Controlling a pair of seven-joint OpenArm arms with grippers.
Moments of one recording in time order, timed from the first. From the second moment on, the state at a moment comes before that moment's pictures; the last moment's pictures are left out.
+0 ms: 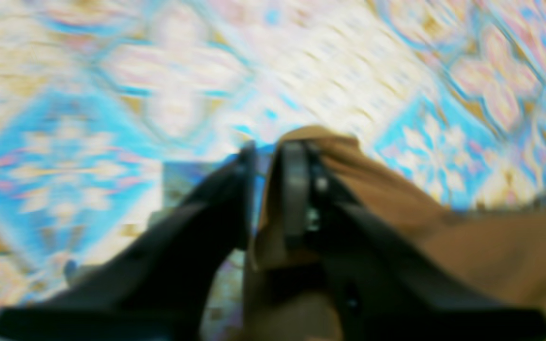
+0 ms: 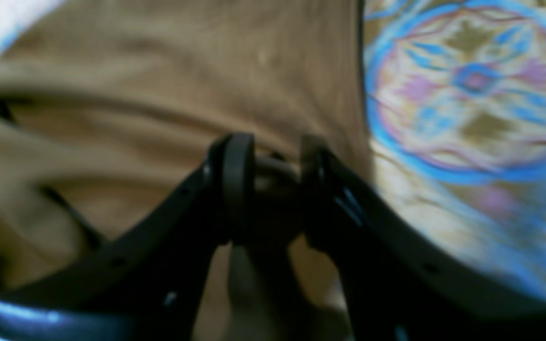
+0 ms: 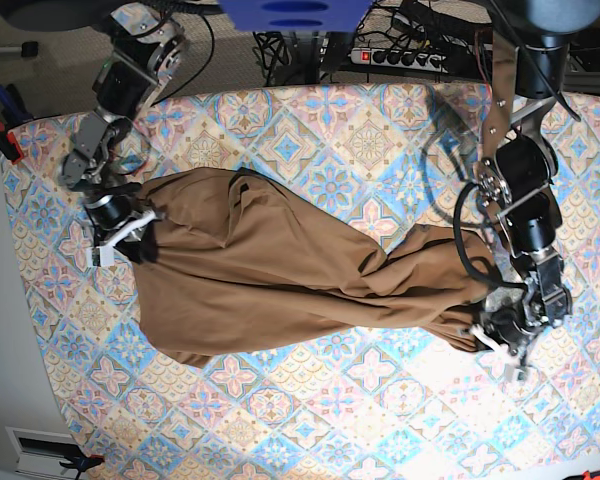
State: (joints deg) left arm -41.9 -17.0 -25.6 31.3 6.6 -27.8 30.9; right arm 7.8 5.7 40.0 64.0 -3.7 45.8 -21.3
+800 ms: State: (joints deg) left arm -31.9 -13.9 -15.4 43.6 6.6 -27.9 31.2; right arm 7.7 7.0 40.6 65.5 -3.6 44.7 -24.9
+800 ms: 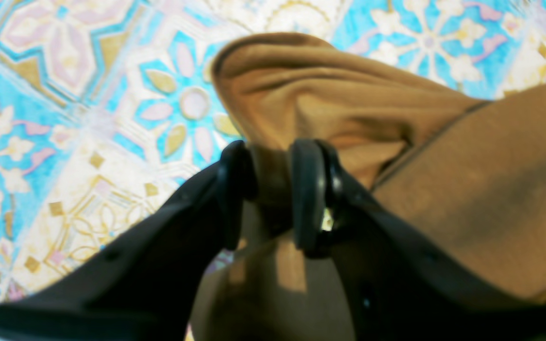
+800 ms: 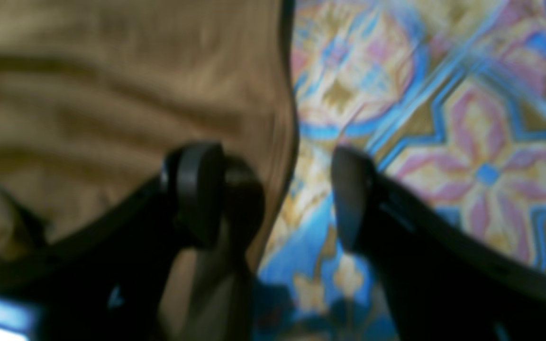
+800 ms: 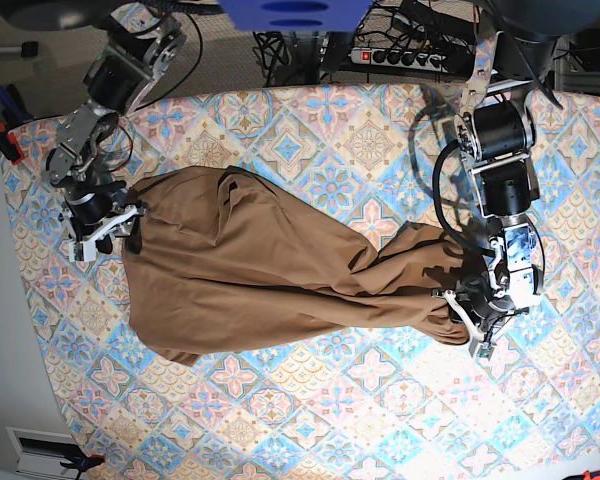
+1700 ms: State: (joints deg) left arm -32.3 -13.9 -2.6 43.6 6.2 -35.2 33.3; right arm 8.9 6.7 33.3 60.3 -0.4 44.8 -23.4
